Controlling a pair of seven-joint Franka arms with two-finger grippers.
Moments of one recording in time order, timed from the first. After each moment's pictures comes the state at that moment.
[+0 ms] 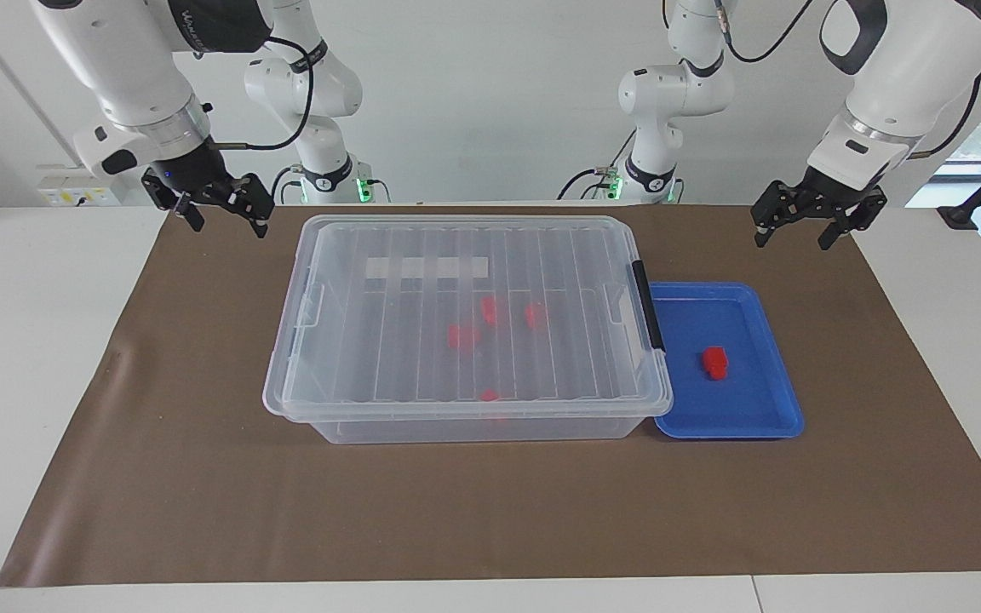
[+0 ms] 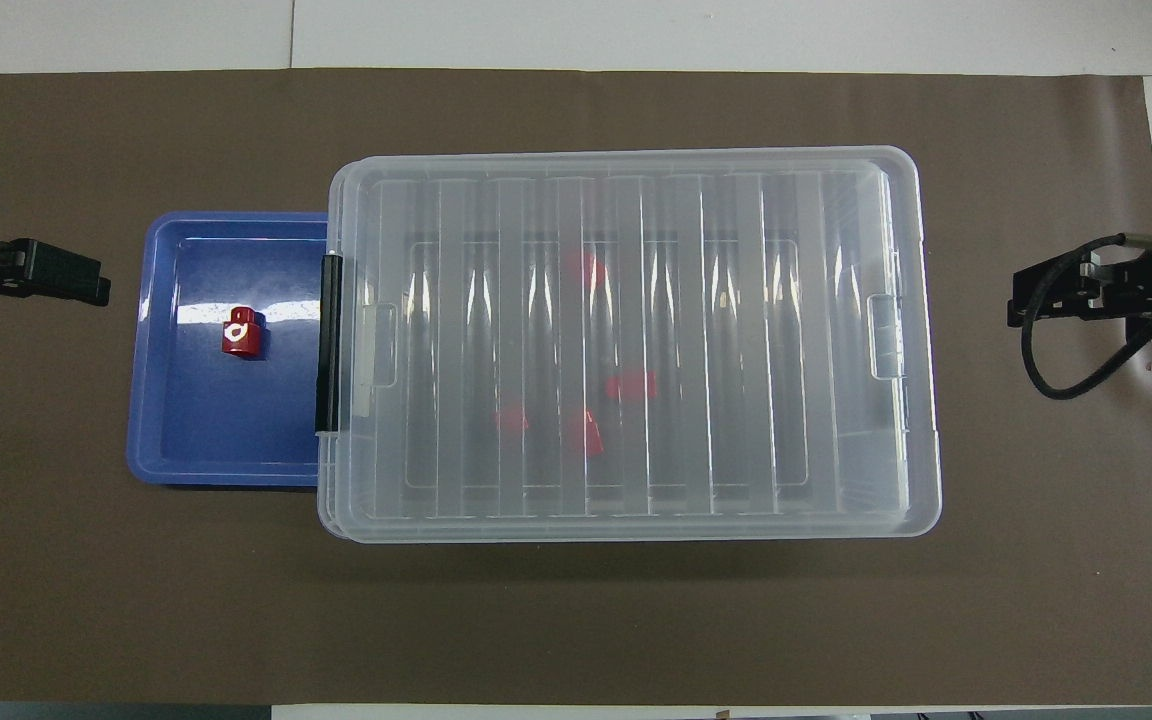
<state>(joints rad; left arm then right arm) -0.02 0.01 -0.06 -1.57 -0.02 1.58 0.07 -0.20 -0.02 0.22 -1.60 0.01 1.52 0.19</state>
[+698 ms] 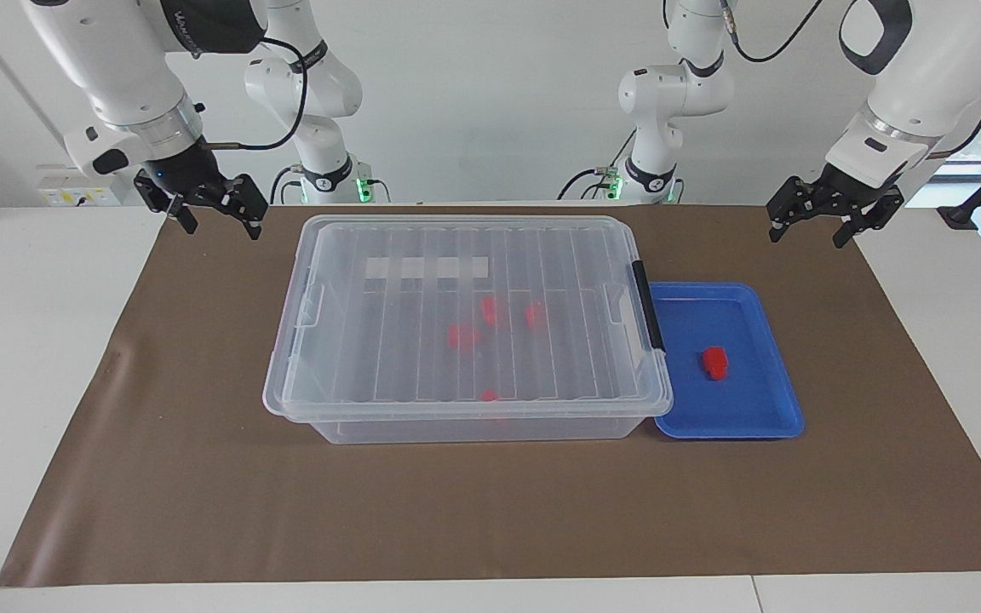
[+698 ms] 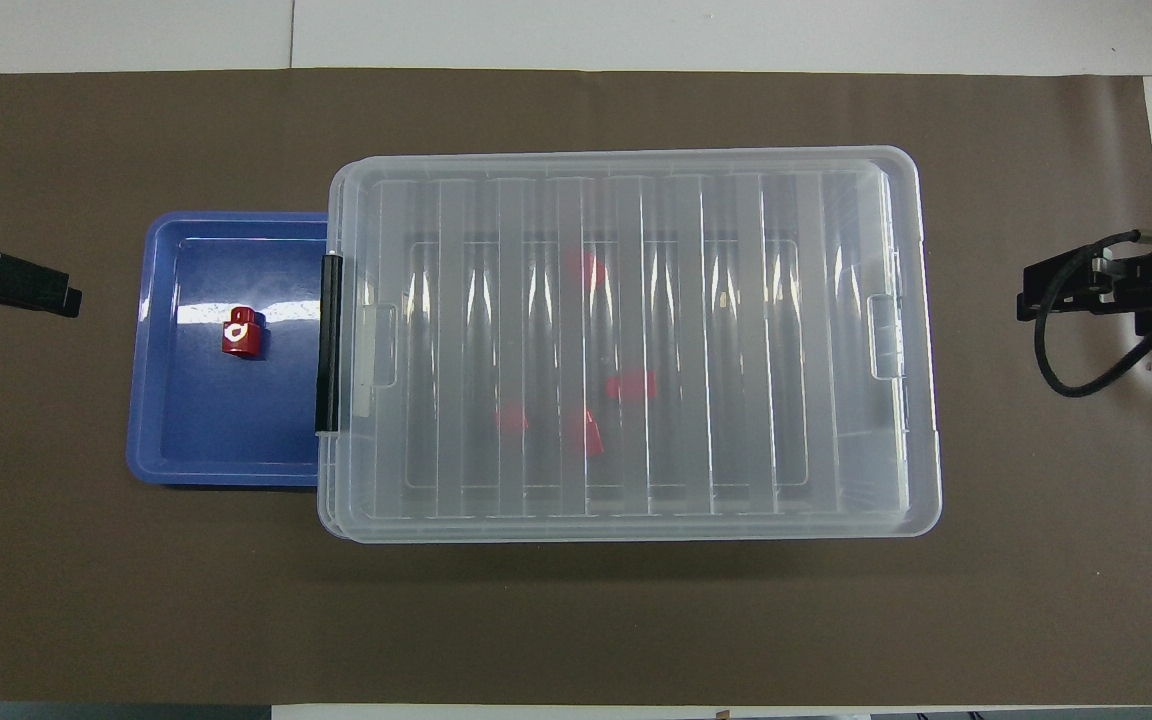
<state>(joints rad) -0.02 0.01 -0.02 -1.57 -0.03 1.57 0.14 -0.21 -0.02 0.23 -1.60 0.01 1.54 0.16</state>
